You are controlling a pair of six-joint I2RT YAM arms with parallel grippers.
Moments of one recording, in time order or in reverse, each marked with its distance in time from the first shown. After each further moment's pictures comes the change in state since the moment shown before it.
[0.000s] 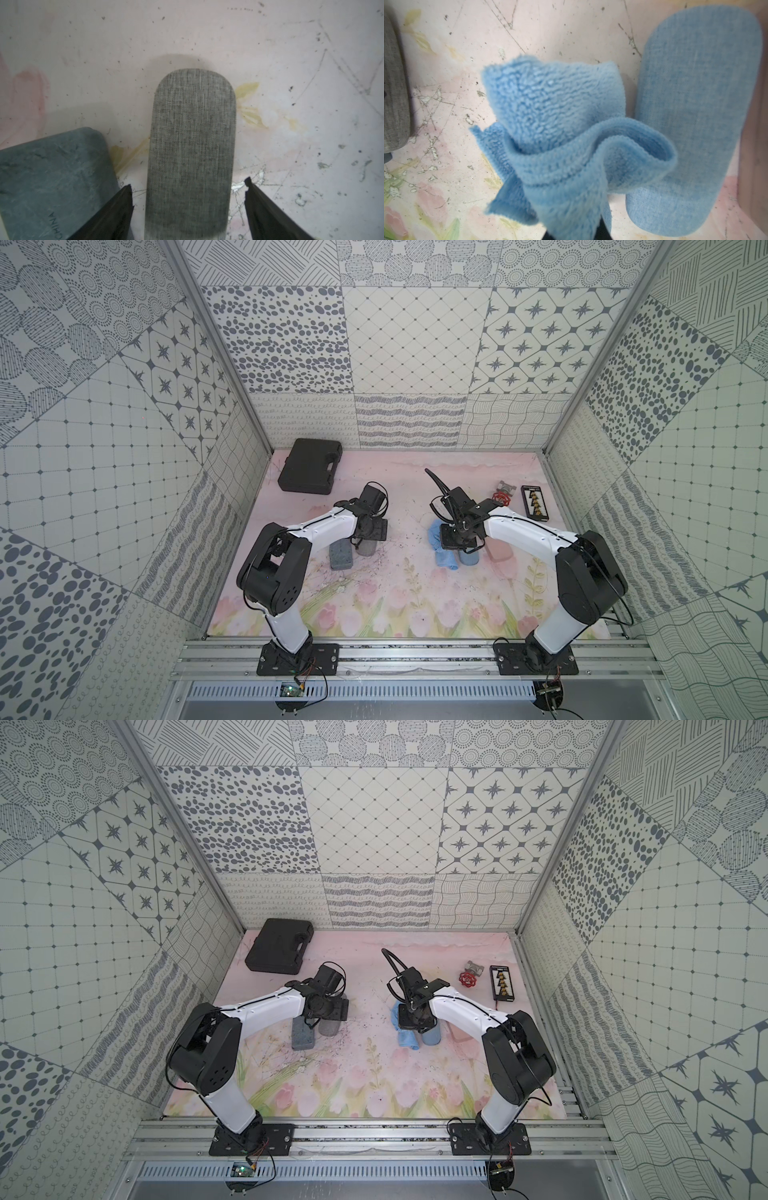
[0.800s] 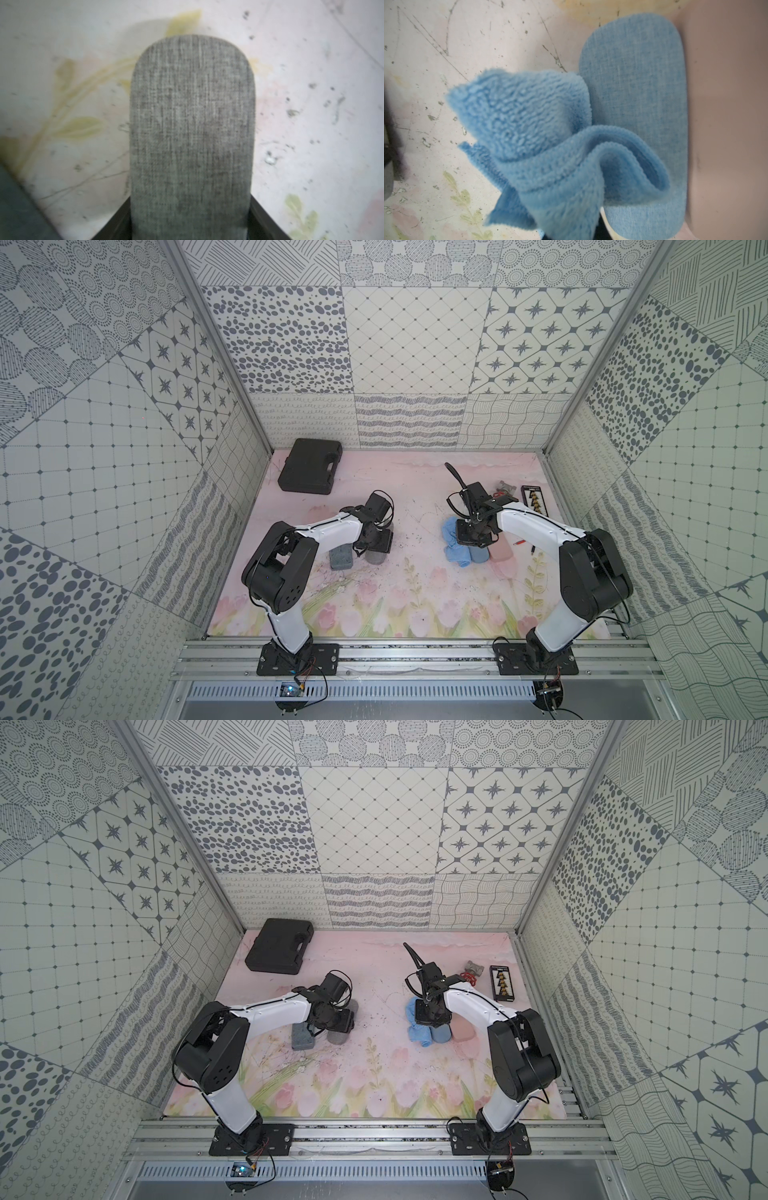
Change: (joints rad) left arm -0.087 -0.007 -0.068 0.029 0.195 0.056; right arm -0.132 0.000 -0.024 -0.017 -0.018 -0.080
